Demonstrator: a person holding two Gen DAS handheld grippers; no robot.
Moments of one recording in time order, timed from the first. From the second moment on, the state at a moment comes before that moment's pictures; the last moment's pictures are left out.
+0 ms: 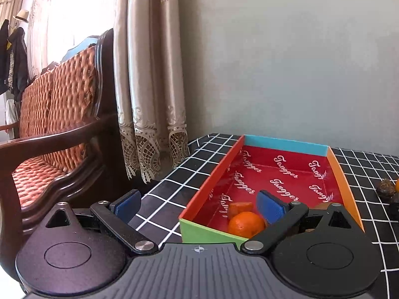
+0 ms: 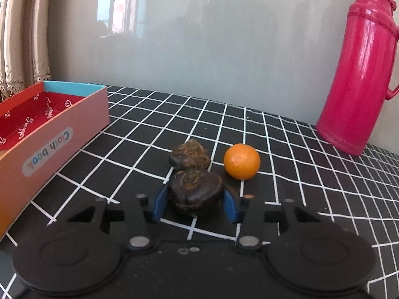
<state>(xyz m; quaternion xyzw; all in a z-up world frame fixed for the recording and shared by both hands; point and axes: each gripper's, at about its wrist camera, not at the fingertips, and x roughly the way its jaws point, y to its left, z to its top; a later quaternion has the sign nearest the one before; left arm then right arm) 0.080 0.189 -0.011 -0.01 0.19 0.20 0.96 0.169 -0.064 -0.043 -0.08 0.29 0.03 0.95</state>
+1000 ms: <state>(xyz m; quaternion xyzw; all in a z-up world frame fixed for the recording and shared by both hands) 0.046 0.238 -0.009 0.00 0.20 0.24 0.95 0.135 0.073 0.007 -0.08 0.22 0.17 0.96</state>
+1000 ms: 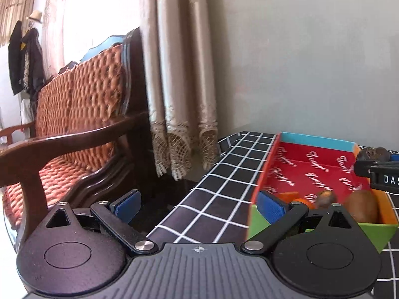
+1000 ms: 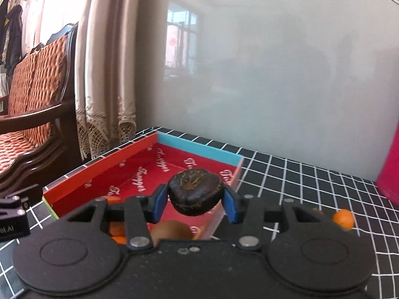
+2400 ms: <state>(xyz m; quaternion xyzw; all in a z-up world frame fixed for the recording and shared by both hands) 0.104 0.020 0.008 0.05 0.17 0.03 0.98 0.113 -0.162 0.011 -0.04 0.20 -0.05 0.98</state>
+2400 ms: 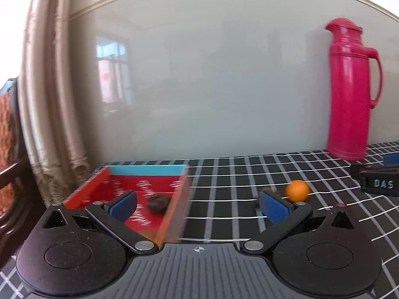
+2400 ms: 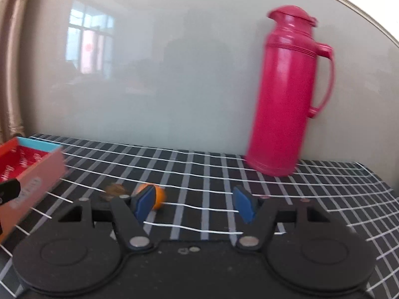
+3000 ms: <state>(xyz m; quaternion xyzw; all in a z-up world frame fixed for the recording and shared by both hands) 0.158 -0.096 -0.013 0.07 0.20 -0.06 0.98 0.115 -0.277 -0.013 0.01 0.20 -0.18 0.96</state>
